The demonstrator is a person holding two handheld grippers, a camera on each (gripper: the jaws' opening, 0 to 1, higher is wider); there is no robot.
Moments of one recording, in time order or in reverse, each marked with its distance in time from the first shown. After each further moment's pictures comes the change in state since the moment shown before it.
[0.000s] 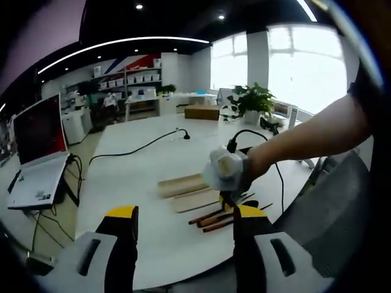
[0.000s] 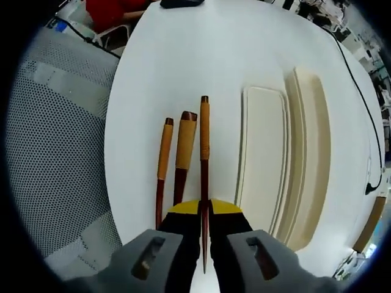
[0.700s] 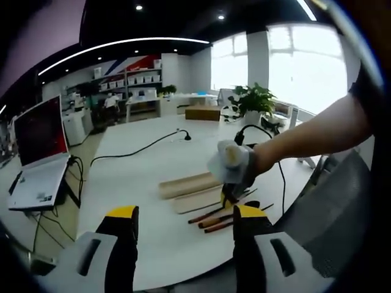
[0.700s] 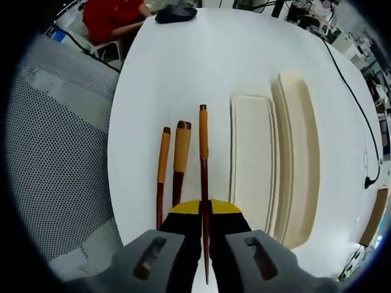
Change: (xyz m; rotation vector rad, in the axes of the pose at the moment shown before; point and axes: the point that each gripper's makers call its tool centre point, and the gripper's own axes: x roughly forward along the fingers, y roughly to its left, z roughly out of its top) left arm 0.000 0.002 0.002 0.005 -0.006 0.010; right arm -0.014 -0.007 0.004 0.060 -0.098 -0.010
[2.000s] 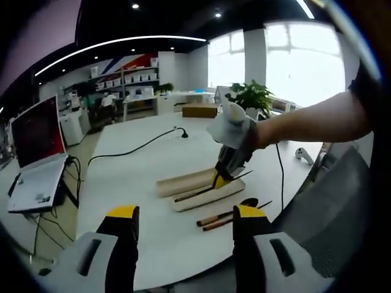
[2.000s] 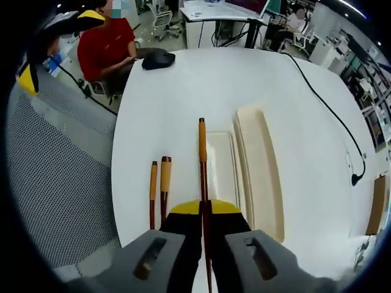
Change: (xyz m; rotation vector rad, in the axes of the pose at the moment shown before) left arm 0.001 -0.004 -0.003 0.017 0.019 -0.021; right arm -0.047 -0.036 0.025 0.067 -0.222 -0.085
